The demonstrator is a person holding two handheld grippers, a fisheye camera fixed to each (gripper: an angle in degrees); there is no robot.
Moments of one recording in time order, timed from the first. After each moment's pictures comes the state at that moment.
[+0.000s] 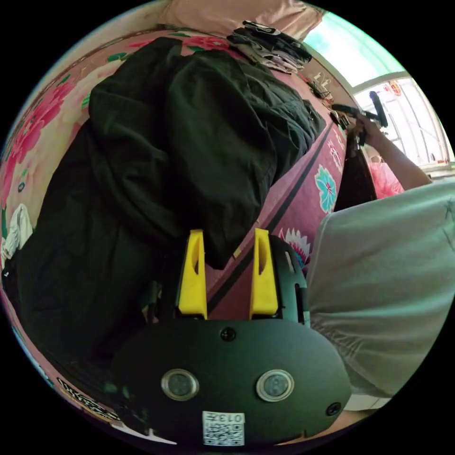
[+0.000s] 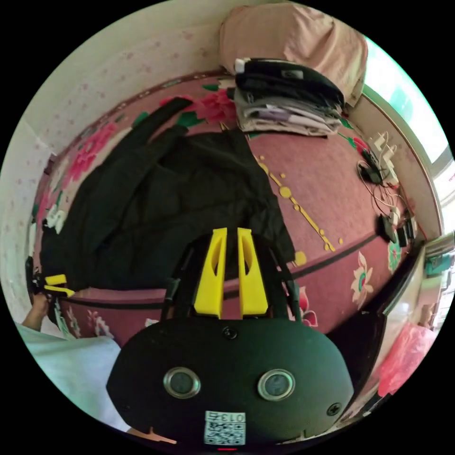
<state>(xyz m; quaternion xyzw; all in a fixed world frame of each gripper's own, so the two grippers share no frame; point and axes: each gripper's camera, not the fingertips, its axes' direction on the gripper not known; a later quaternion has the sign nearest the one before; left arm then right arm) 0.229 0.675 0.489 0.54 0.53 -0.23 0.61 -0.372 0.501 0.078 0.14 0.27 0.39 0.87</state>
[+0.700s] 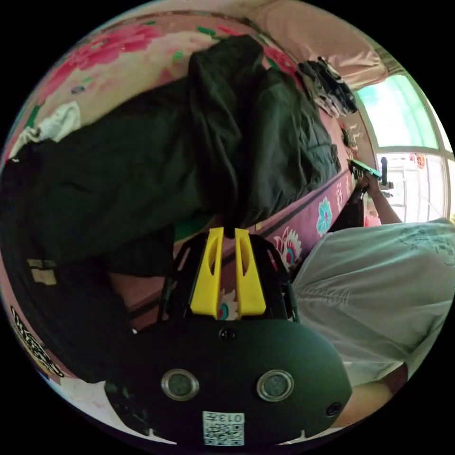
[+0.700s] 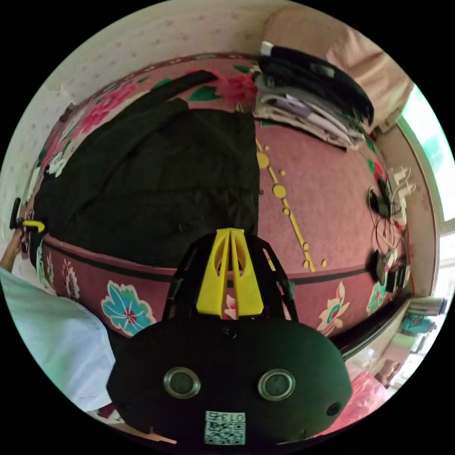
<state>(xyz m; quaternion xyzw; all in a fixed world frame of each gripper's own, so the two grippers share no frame) 0.173 0.696 0.573 0.46 0.64 -0.31 0.53 -0.351 0.494 0.104 0.04 0.27 0.31 0.91</state>
